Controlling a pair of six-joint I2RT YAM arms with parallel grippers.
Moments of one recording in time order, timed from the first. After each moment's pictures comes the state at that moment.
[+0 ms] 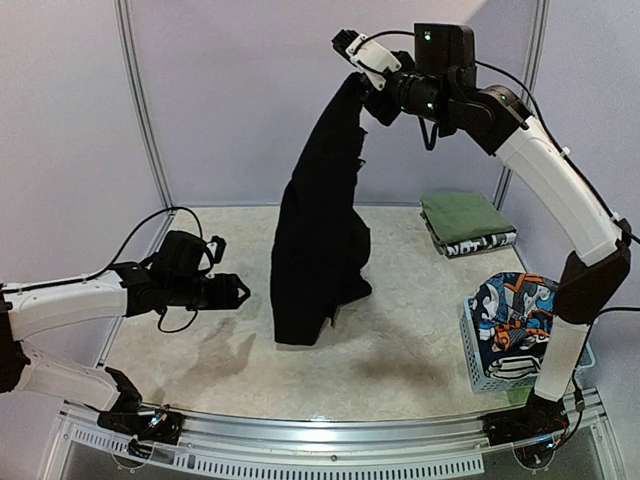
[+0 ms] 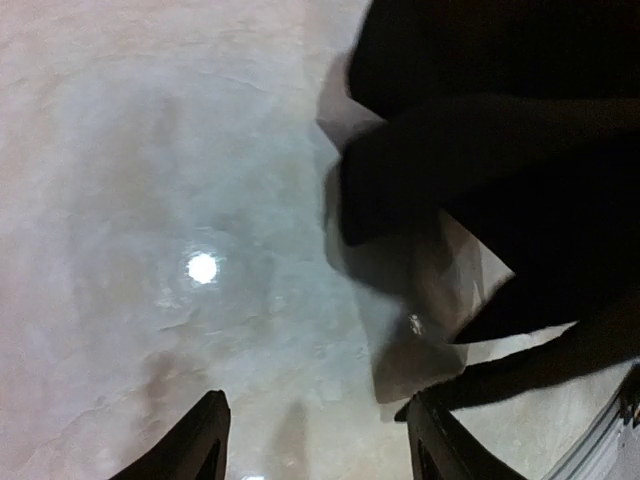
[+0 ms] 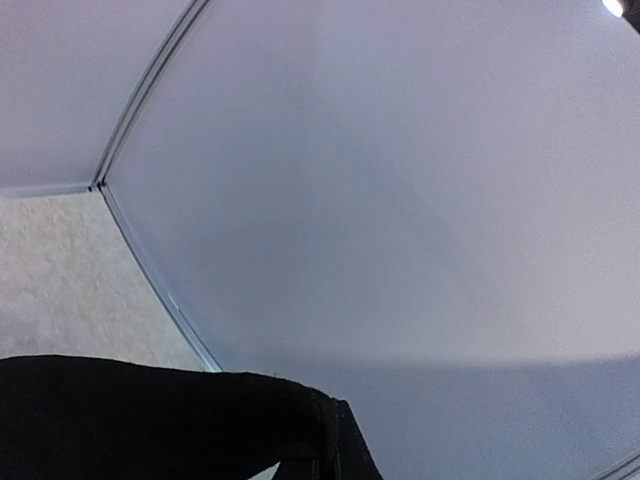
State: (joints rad) left arm -0.62 1.17 0.66 -0.26 -0.02 -0.56; right arm 0.84 1.89 2.39 -0.56 0.33 -0.66
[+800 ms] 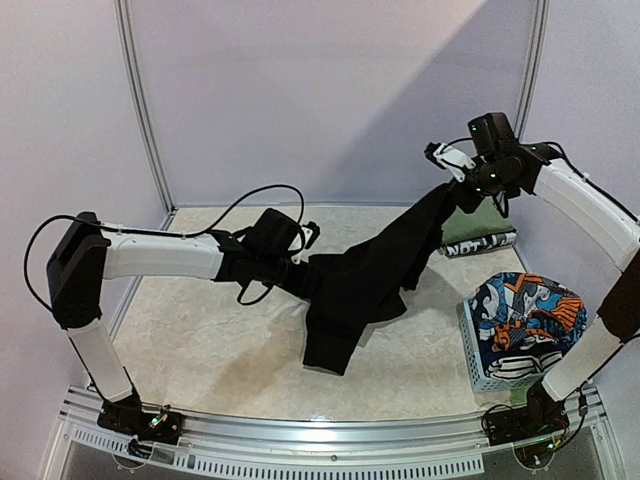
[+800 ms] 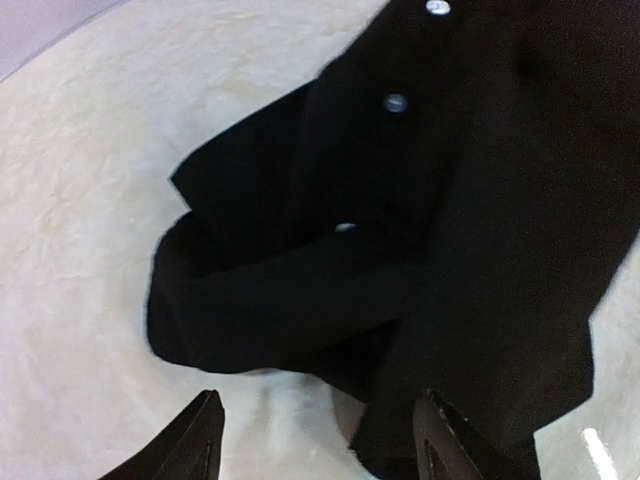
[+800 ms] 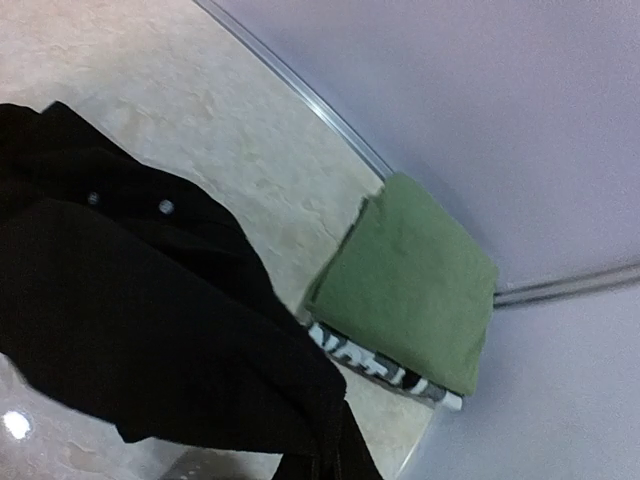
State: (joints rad) left arm -0.84 1.78 1.18 -0.20 -0.12 -0.24; right arm 0.42 1.57 1.61 -0.77 0.14 -0.50
